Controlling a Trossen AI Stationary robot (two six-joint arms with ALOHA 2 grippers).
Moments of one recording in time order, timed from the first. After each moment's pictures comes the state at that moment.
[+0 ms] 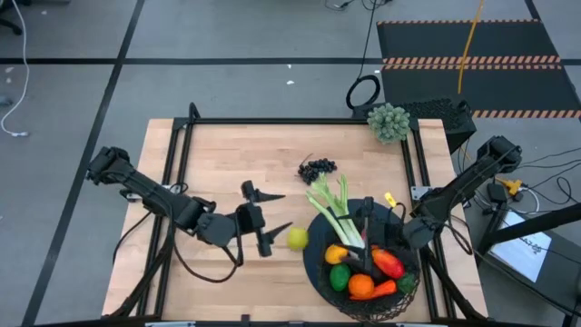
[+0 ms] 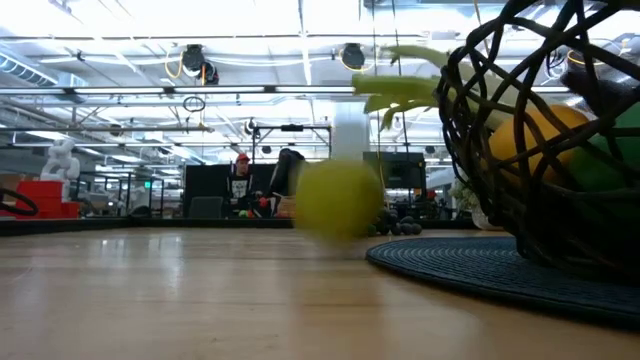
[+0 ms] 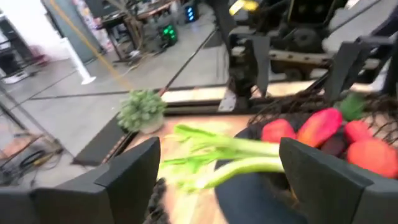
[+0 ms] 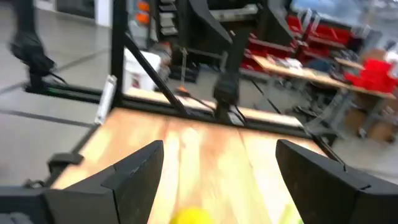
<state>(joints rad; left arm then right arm) -0.49 1.47 1.24 -0.06 -0.80 0.01 0.69 1.16 0.66 0.38 0.72 -0.10</state>
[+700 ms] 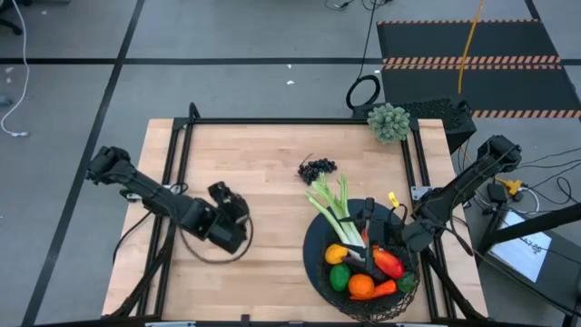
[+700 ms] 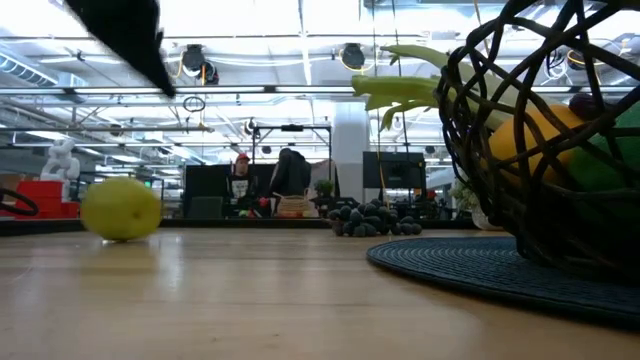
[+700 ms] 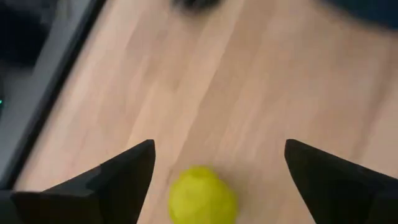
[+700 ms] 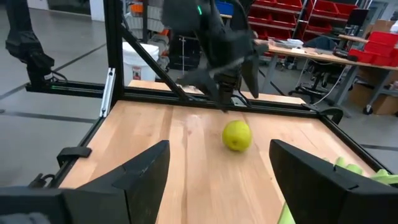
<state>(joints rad) -0.49 1.46 1.15 -1.06 -0.64 -0.74 0.70 1.15 0.66 0.28 0.76 0.04</state>
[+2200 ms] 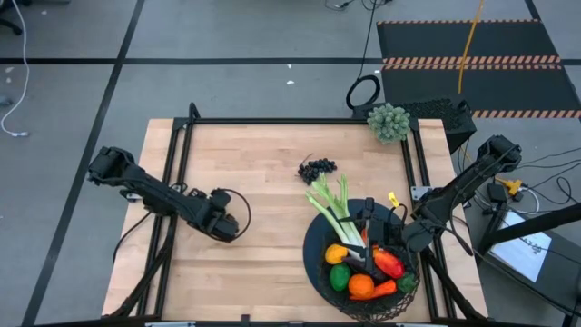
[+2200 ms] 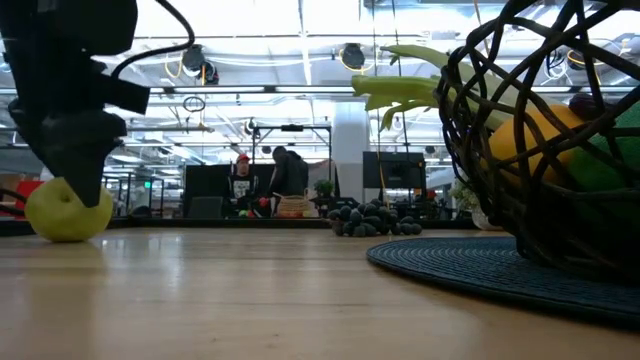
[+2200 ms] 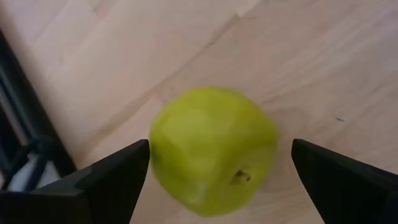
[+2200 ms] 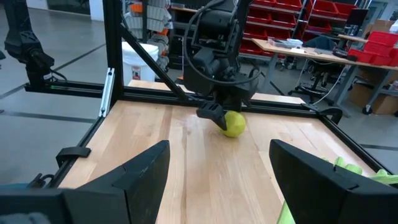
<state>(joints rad) -0.41 1.47 0.83 -1.12 -0.36 -1.33 0.70 1.15 0.66 0.28 0.75 0.04</state>
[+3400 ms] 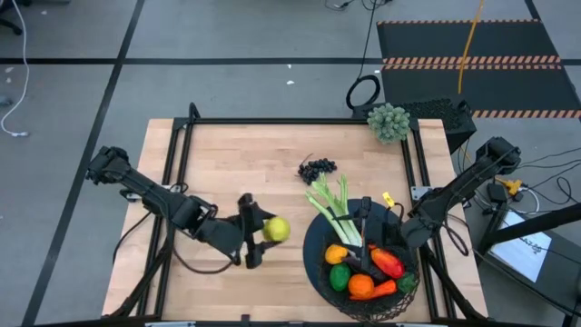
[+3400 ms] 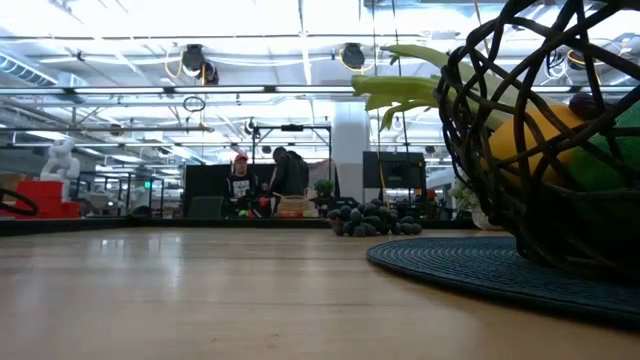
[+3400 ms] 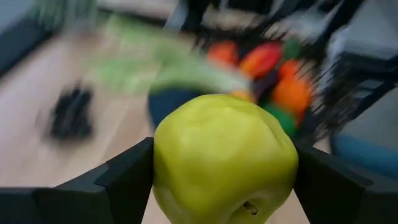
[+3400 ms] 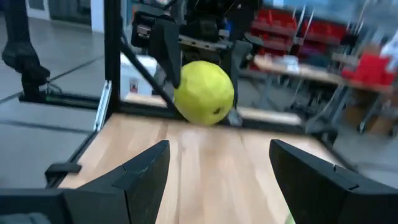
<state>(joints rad) -0.51 1.46 1.28 -0.47 -0.53 -0.50 0.67 1.19 0.66 0.42 0.73 -0.07</state>
